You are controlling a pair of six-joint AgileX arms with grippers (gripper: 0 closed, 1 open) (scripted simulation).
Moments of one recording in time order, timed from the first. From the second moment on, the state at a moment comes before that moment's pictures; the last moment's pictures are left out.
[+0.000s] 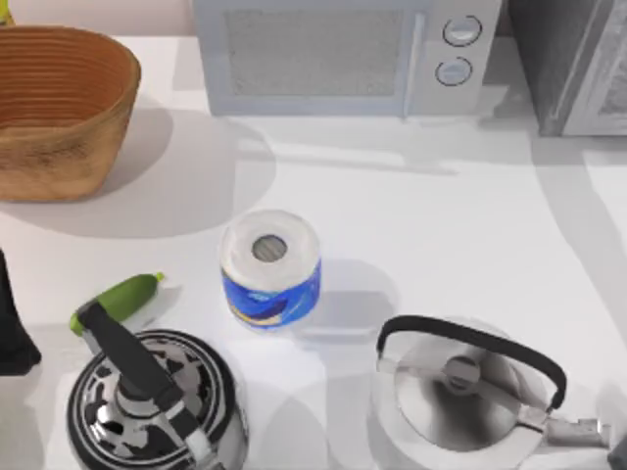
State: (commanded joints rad) left arm 0.00 0.00 0.00 0.00 0.00 0.00; right arm 0.19 1.32 1.74 -0.42 0.20 0.02
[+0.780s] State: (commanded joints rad) left arm 0.00 0.00 0.00 0.00 0.00 0.00; right arm 0.17 1.59 2.05 -0.52 0.16 0.02
